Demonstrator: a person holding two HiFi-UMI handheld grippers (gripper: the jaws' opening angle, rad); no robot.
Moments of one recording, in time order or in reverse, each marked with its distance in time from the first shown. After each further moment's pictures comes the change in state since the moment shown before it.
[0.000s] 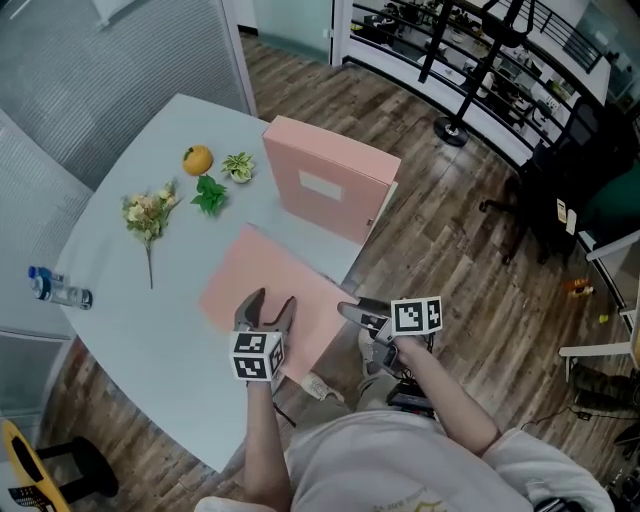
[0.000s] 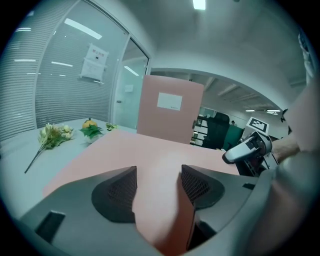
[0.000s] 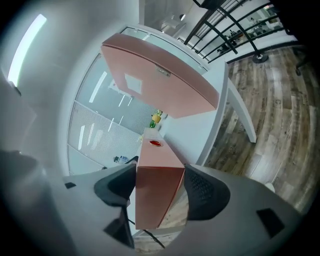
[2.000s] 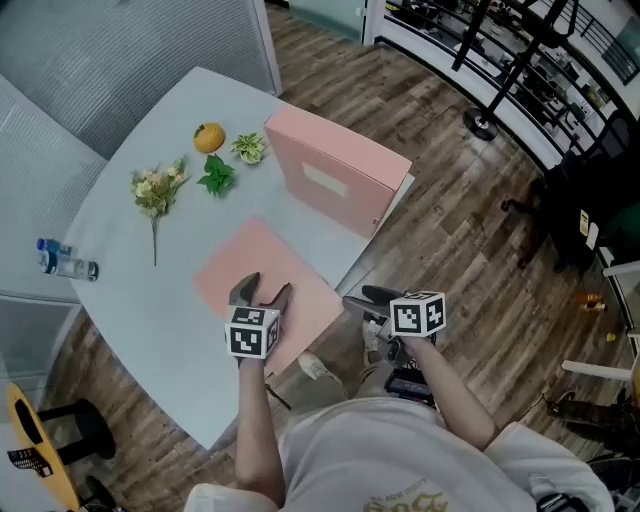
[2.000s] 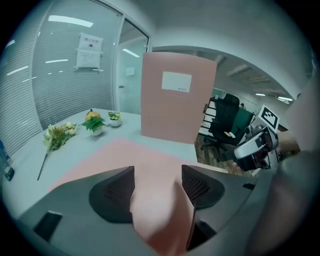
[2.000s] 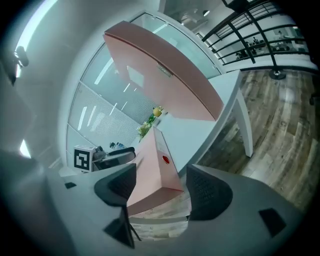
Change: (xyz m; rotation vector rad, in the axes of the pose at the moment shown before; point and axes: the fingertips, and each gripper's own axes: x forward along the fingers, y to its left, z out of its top) left arm 0.019 0.012 -0.004 0.035 0.237 0.094; right arm -0.003 -0.024 0.016 -0.174 0.098 -0.028
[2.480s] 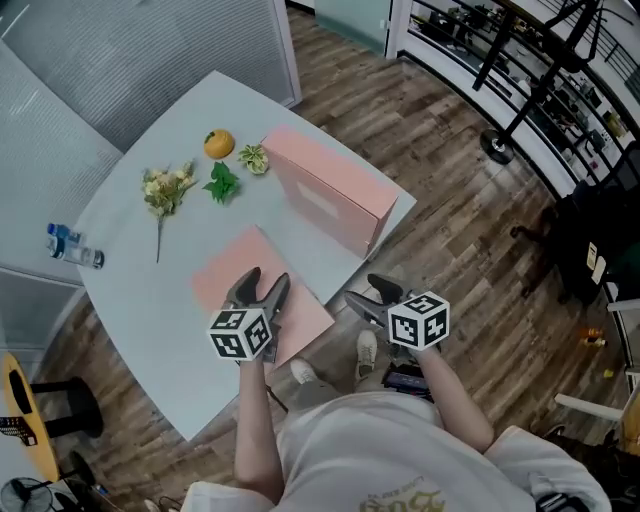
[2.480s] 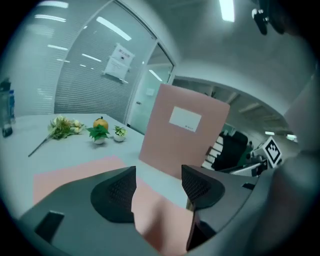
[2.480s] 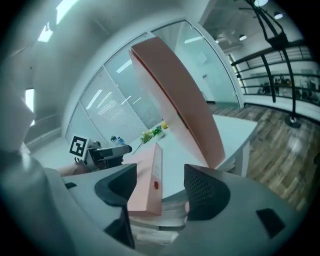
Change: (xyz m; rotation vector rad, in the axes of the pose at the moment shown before) left arm -0.011 -0.014 0.072 -0.302 -0.283 0.000; right arm -0.035 0.004 0.078 -0.340 -0.043 -0.031
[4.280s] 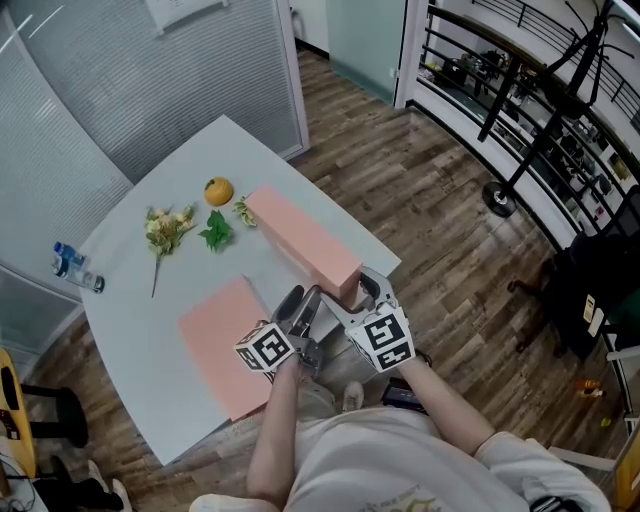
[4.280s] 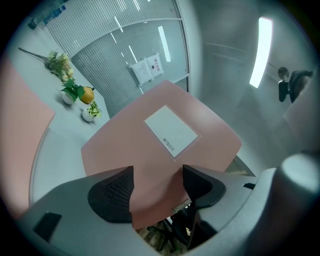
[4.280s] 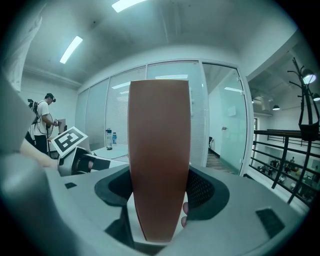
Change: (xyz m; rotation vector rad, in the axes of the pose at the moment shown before) left arm 0.105 -0.097 0.055 -0.520 -0.331 -0.281; right arm 0.005 -0.023 0.139 -0.615 -0.250 -0.123
